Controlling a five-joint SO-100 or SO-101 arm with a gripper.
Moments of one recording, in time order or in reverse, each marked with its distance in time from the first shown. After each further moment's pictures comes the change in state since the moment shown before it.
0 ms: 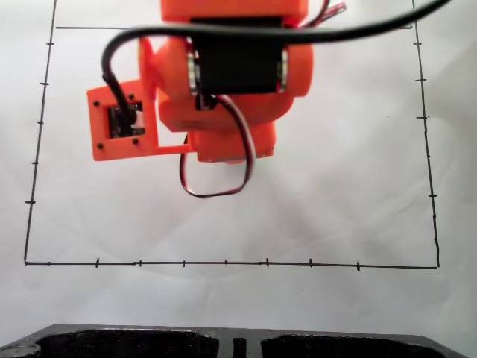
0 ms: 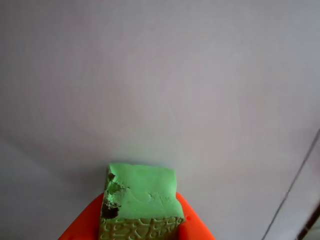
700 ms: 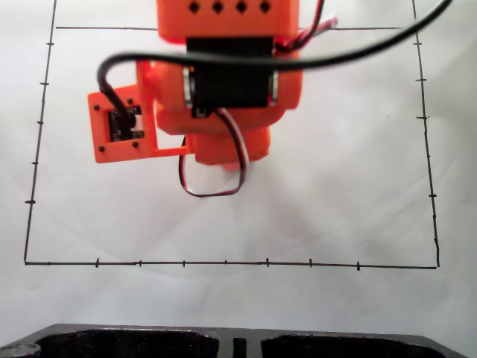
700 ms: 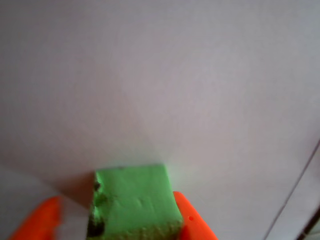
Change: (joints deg) arm 1.0 -1.8 0.1 1.2 -1.2
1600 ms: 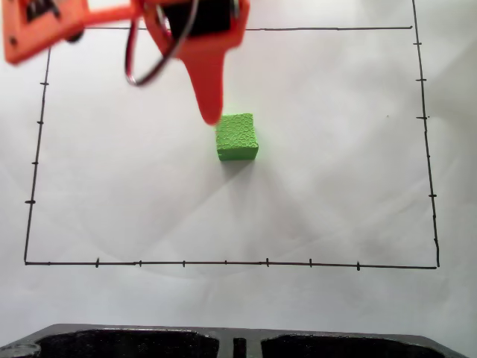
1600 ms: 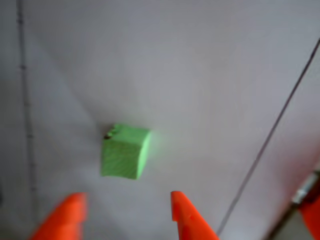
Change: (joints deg) arm 7.4 49.0 20.9 -0.8 -12.8
